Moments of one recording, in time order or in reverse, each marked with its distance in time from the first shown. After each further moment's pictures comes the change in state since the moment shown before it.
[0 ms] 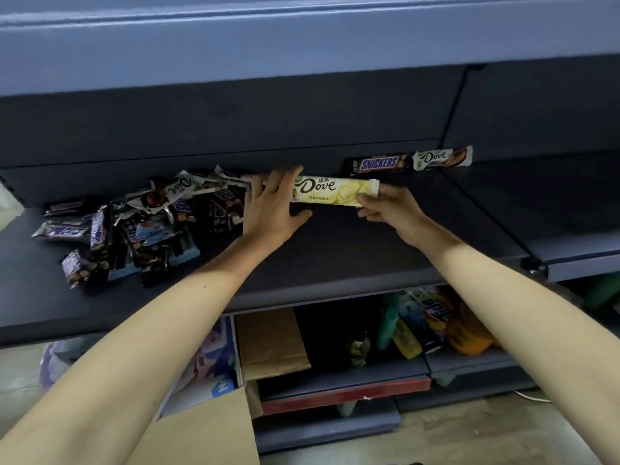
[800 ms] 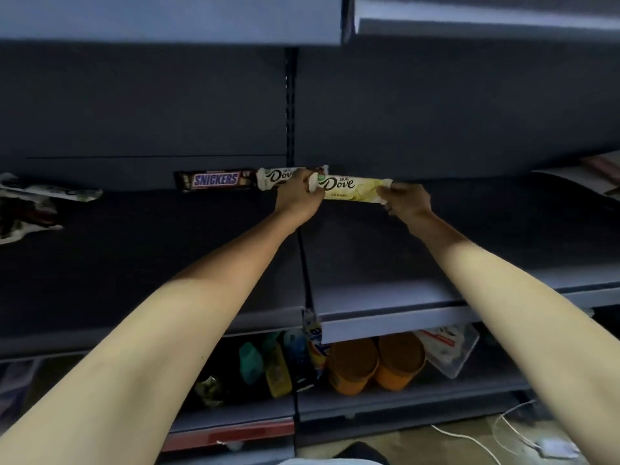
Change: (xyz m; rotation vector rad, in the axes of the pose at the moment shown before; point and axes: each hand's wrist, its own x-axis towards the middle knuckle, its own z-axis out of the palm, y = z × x) left_hand 0.151 0.314 0.187 -0.692 -0.192 -0.402; right_hand 0.091 0.081 -0.351 -0.279 0.341 0.113
